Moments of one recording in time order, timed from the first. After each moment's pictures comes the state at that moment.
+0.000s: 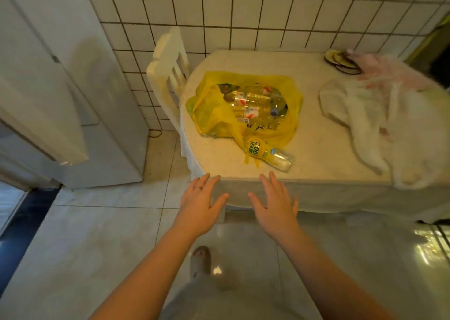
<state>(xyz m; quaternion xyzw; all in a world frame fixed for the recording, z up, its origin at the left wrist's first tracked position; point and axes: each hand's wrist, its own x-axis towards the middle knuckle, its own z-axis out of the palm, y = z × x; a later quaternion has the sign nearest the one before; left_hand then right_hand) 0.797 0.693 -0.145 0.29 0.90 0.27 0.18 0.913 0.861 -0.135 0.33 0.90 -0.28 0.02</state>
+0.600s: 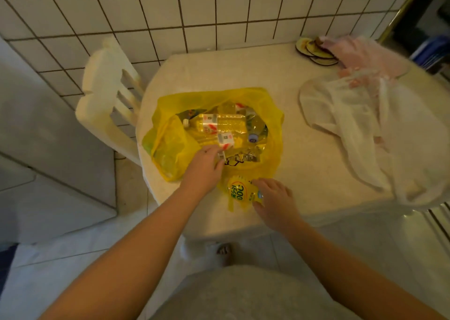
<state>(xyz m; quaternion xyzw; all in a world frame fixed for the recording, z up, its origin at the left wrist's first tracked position) 0.602 0.911 -0.146 0.38 0.87 0.27 0.15 0.794 1.012 -0.173 0.32 0.93 -0.19 0.04</state>
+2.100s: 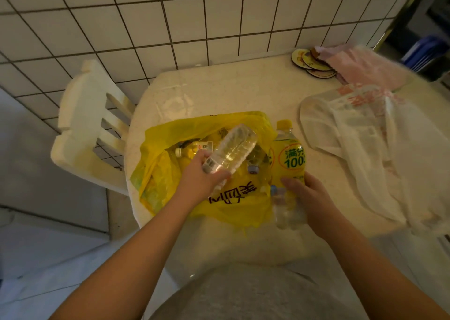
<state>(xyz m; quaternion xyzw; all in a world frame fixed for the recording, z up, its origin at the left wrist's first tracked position) 0.537 0.967 -0.123 0.24 0.80 0.46 0.30 0.752 1.105 -0.101 0.40 0.57 -0.70 -0.17</state>
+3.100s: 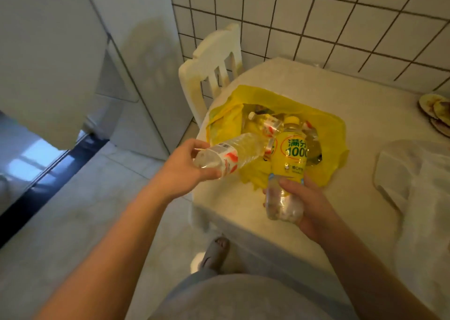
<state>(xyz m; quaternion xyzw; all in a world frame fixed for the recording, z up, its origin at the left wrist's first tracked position) 0.692 0.823 -0.044 0.01 0.86 0.49 0.17 0.777 1.077 -0.079 0.19 0.52 -0.83 0.09</state>
